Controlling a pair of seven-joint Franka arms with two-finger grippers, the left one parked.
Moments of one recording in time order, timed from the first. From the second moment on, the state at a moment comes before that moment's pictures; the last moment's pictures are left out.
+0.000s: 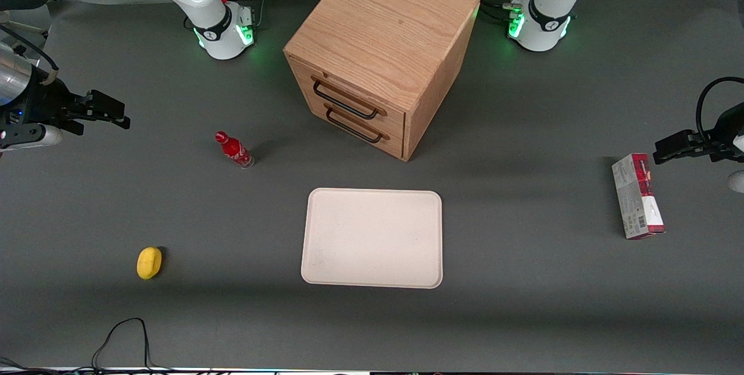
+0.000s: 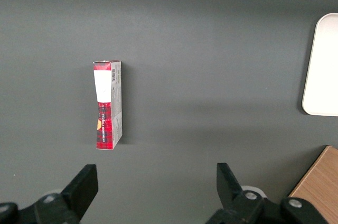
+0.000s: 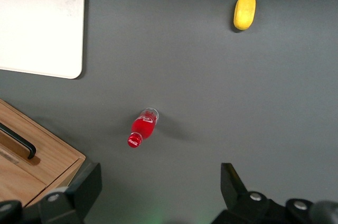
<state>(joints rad) 0.15 0.00 -0.13 -1.61 0.05 1.54 -0.05</state>
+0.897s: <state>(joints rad) 0.23 0.02 -0.13 -1.58 0.05 1.47 -0.06</state>
